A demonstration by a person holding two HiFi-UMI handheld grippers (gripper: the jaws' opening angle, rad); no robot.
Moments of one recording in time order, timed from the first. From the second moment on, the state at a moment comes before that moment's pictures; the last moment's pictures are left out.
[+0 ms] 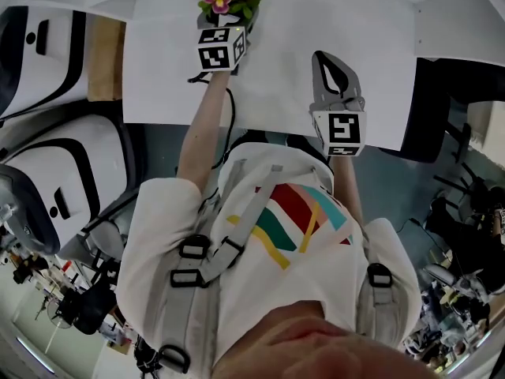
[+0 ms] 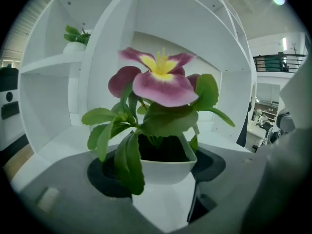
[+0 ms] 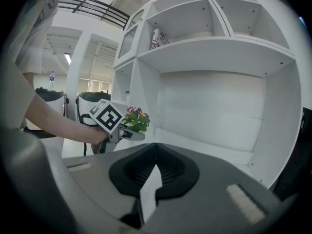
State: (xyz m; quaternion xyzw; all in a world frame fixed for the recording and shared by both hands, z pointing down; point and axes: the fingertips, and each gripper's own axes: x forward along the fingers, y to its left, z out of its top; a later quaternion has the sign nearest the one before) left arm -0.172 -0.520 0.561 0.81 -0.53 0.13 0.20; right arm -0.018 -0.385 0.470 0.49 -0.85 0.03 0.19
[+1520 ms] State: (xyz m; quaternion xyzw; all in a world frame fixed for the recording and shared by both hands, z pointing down) left arm -0.164 -0.535 0.667 0.80 -0.49 0.24 0.26; right arm -0.005 -0.371 0.490 0.51 -0.83 0.06 0.23
